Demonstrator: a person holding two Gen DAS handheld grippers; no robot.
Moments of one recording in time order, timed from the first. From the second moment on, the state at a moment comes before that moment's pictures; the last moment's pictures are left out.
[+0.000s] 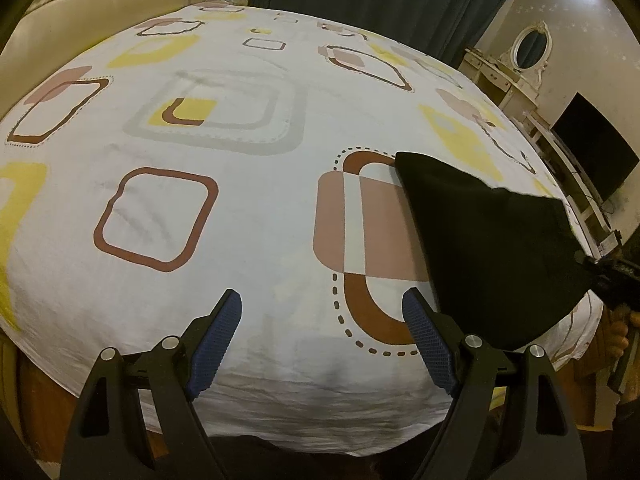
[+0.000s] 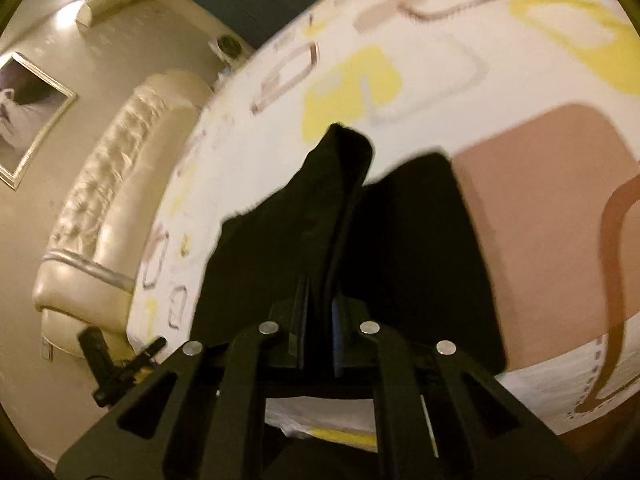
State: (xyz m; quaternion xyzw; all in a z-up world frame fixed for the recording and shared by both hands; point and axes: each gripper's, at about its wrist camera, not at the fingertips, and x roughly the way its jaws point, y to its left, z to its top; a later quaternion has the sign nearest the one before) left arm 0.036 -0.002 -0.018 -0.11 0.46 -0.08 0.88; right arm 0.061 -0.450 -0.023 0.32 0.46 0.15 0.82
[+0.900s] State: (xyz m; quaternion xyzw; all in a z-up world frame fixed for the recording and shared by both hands) left arm 0.031 -0.031 -0.029 -0.12 0.48 -0.14 0.86; right arm 0.022 -0.525 -0.070 0.42 0.41 0.06 0.80
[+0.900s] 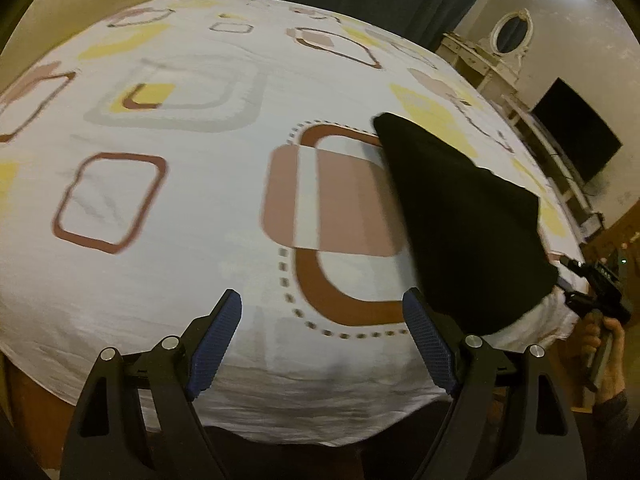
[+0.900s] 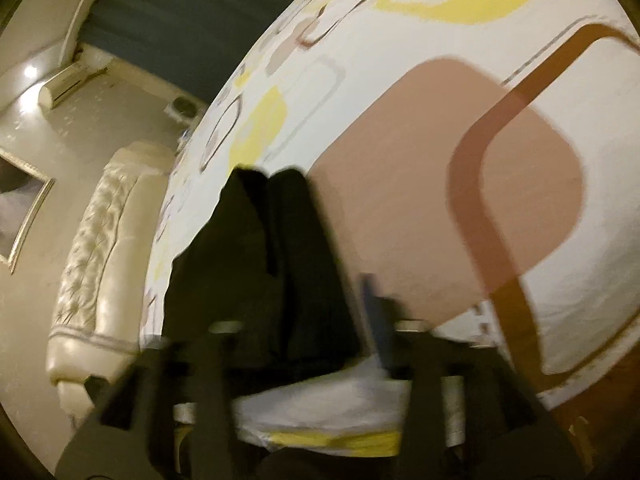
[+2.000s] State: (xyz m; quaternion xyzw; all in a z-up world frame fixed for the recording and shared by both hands) left arm 0.076 -0.117 -0.066 -0.25 0.52 -0.31 0.76; right arm 0.037 -0.497 -0.103 0.45 0.43 0.14 0.77
